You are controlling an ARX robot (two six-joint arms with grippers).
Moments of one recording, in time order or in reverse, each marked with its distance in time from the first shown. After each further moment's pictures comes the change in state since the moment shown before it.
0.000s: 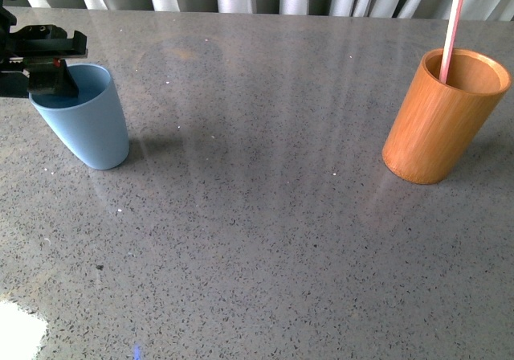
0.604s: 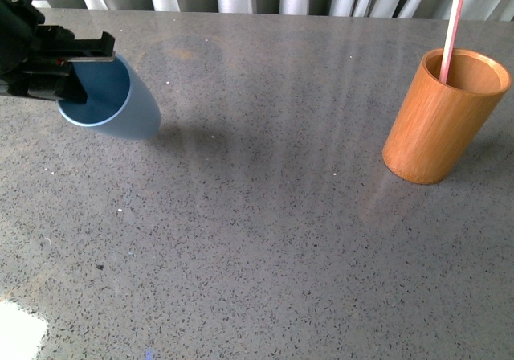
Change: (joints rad) left arm -0.080 -0.029 0.027 -0.100 0.013 -0.016; right arm 0.000 0.000 0.000 0.000 0.000 0.000
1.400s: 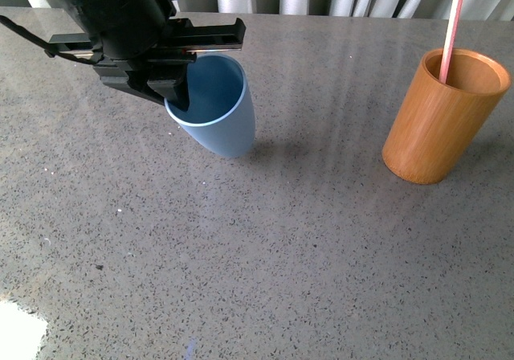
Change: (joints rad) left arm -0.225 0.155 0.309 -0.322 0.039 -0.136; right arm 0.000 0.000 0.000 0.000 0.000 0.000
